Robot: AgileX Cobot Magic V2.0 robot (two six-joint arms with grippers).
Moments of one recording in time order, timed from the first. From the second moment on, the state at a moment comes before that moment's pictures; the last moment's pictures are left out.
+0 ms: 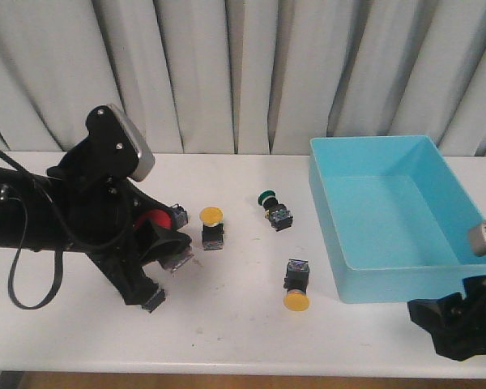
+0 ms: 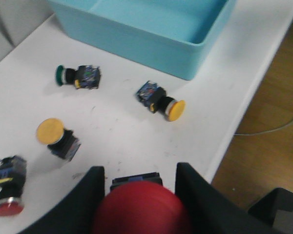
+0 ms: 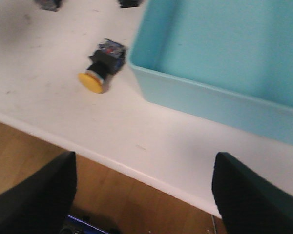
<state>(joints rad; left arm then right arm) -0.43 1.31 -1.00 -0.69 0.64 1.00 0.01 0.90 -0.57 0.45 0.68 -0.63</state>
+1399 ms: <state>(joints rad) -0.43 1.35 -1.00 -1.28 1.09 1.95 0.58 1.14 -0.76 1.09 0.61 -1.74</state>
